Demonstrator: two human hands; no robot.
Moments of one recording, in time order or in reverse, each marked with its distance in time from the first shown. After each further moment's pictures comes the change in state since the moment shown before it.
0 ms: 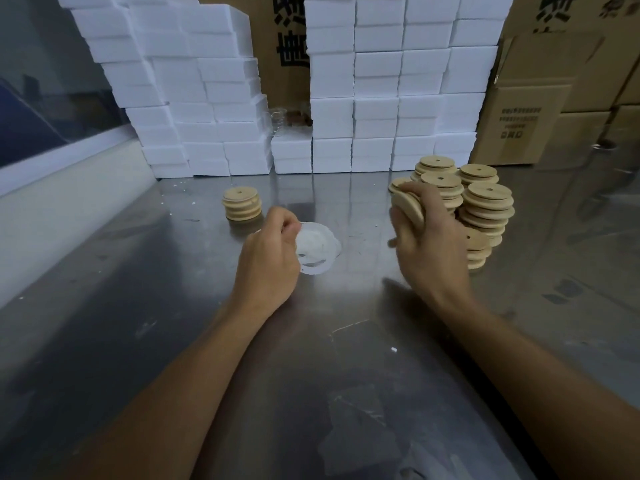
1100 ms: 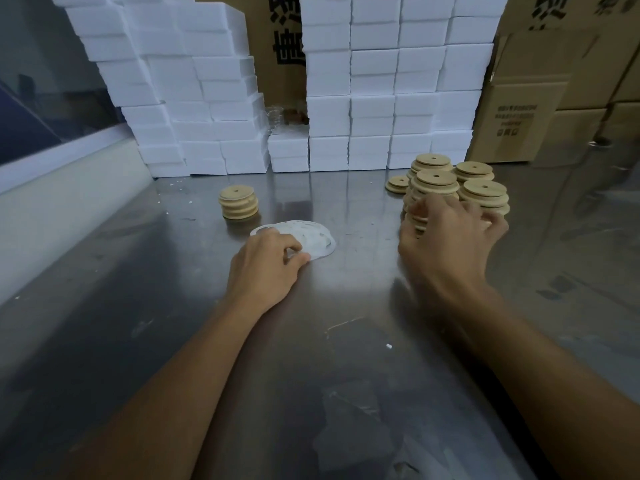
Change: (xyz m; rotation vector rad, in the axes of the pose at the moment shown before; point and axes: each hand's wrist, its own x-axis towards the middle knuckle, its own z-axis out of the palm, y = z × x) left_hand 0.003 -0.012 0.000 0.349 -0.255 -0.101; right_hand 0.006 0.009 -0.010 -0.647 0.009 0.132
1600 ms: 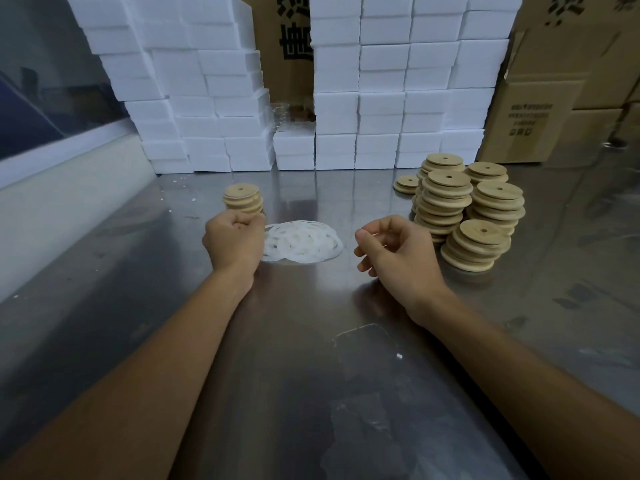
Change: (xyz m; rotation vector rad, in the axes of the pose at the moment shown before) left_hand 0.043 -0.031 0.008 -0.633 0.392 -0.633; right_hand -0.018 -0.037 0.015 0.982 -0.435 0.238
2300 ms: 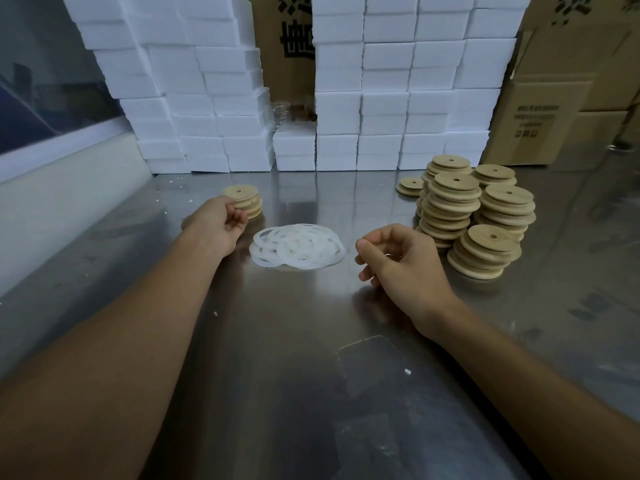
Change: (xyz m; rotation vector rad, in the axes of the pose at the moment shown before) left_hand 0.075 0.011 0.003 -0.687 -0.155 -0.602; right_hand 0.002 0.004 0.001 0.002 -0.039 0.033
